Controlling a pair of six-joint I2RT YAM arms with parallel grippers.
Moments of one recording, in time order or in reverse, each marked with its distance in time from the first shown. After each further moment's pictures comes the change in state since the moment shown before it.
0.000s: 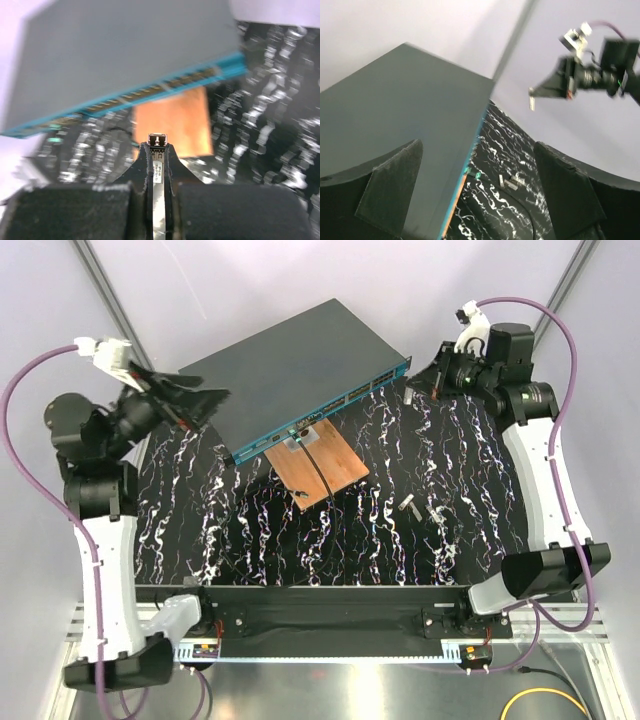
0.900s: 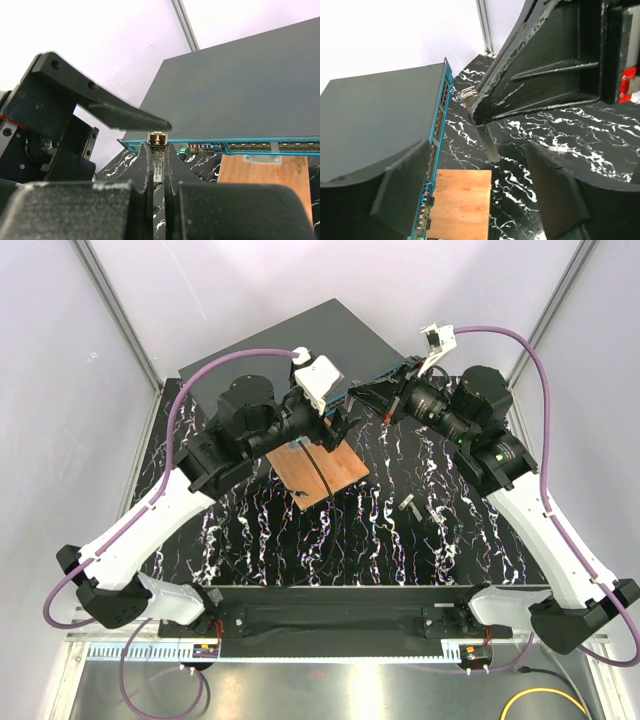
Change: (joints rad) left arm -1.023 0.353 0.268 -0.204 -0.788 0.740; right arm 0.415 -0.275 -0.301 0.535 0.161 0.233
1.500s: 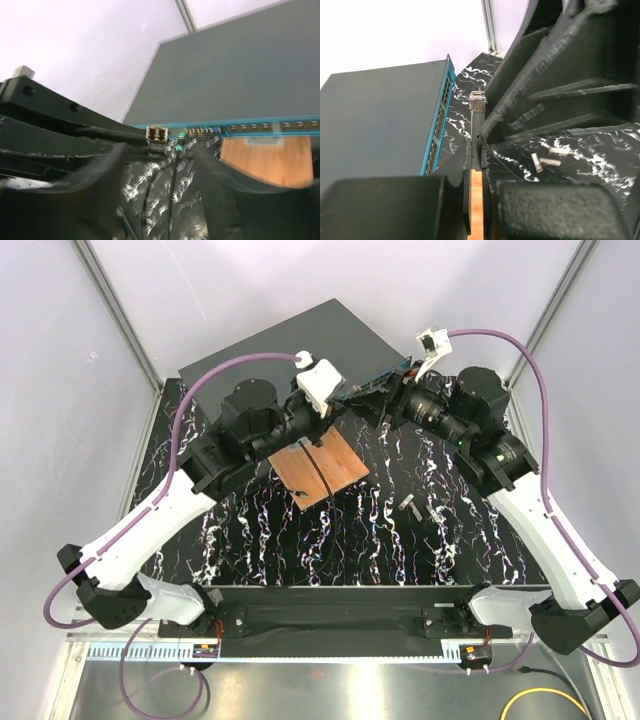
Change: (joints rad) left arm -0.008 0.005 -0.018 0.021 -0.032 -0.018; right arm 0.001 -0.006 -0.014 -0.029 -0.008 0.026
